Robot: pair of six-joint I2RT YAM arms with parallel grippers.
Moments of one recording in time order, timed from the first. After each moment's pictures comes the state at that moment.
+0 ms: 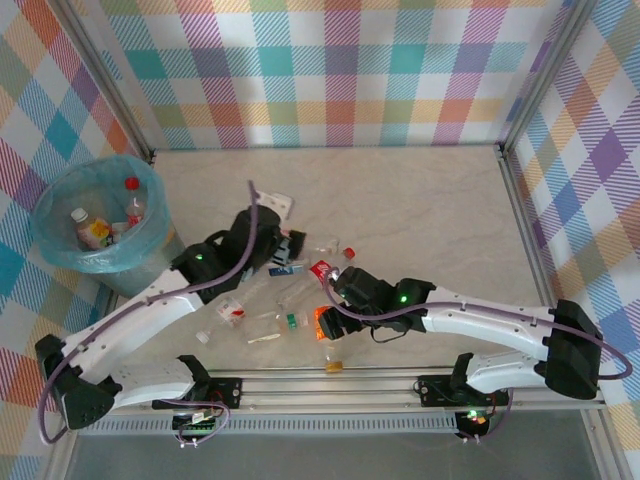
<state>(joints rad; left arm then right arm) -0.83 1.16 1.13 -0.60 -0.36 -0.21 1.14 1.25 0.86 -0.63 0.03 0.61</state>
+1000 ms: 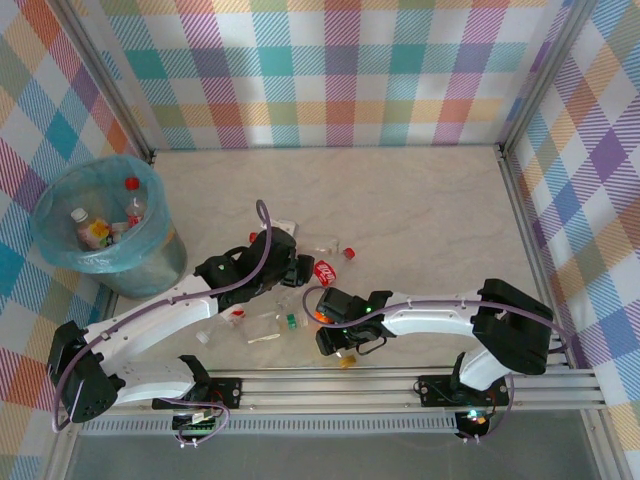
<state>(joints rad) -0.85 1.18 0.96 -0.59 -0.30 -0.48 1.17 1.54 0.79 -0.47 -0.06 0.75</state>
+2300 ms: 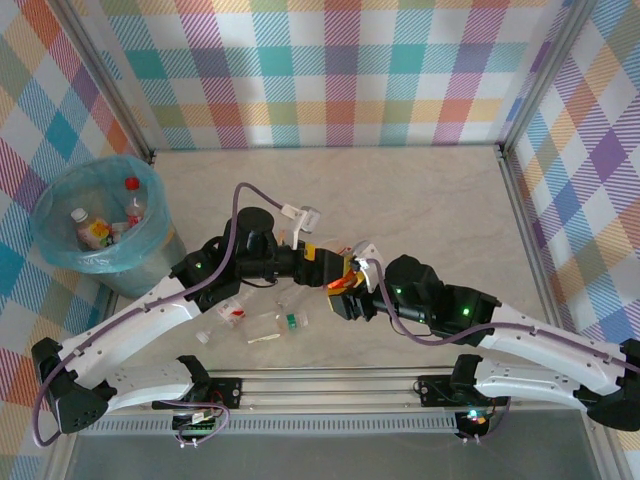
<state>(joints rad) -0.85 1.11 1.08 -0.35 0.45 -0.65 1.13 0.90 0.85 -0.40 0.06 0.30</state>
